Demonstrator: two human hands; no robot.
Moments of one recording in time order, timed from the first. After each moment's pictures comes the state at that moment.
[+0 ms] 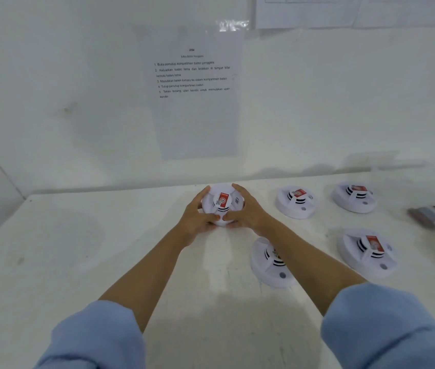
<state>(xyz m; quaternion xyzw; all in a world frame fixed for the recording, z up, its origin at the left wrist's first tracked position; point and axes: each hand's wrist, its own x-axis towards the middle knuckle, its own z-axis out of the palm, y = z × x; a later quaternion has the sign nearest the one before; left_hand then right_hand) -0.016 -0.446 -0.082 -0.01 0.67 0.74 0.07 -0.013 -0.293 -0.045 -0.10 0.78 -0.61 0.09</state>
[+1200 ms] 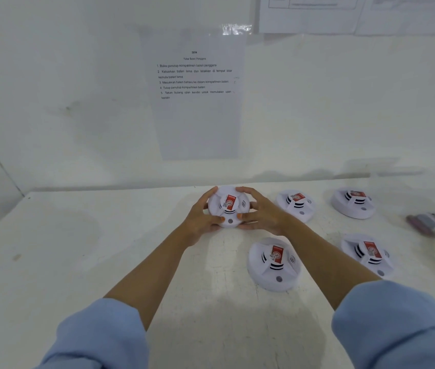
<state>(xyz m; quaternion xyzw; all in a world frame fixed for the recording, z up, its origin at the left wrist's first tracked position) -0.019 -0.437 -0.084 0.03 0.69 0.72 0.09 -0.044 -0.248 -0.065 -0.12 0.72 -0.64 0.23</state>
